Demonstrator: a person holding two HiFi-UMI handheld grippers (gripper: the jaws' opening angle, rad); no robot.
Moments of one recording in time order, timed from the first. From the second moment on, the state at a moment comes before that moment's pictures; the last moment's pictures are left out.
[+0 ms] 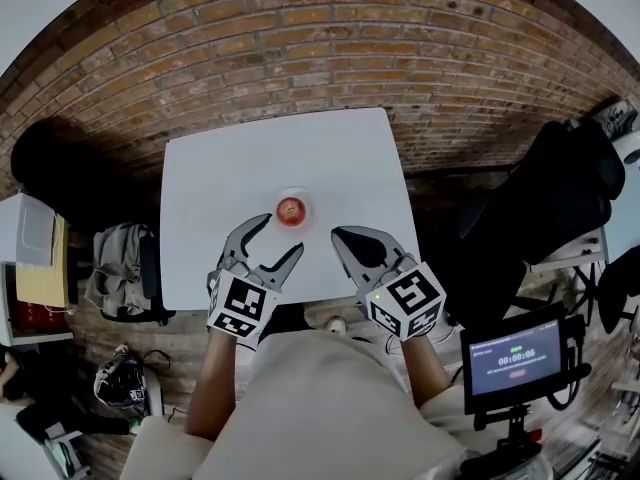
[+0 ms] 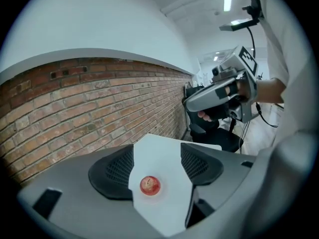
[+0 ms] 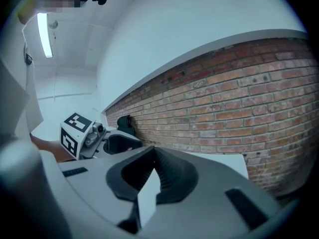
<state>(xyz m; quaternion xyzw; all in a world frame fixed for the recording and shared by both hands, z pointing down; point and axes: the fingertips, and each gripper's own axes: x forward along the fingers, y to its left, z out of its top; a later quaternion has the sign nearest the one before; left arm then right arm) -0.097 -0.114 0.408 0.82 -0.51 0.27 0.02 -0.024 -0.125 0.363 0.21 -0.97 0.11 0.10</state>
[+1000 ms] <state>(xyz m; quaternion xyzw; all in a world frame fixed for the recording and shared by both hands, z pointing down) -0.134 -0.159 0.492 0.84 -0.42 0.33 0.10 -0.057 -0.166 0.417 0.25 -0.94 0.18 0.15</state>
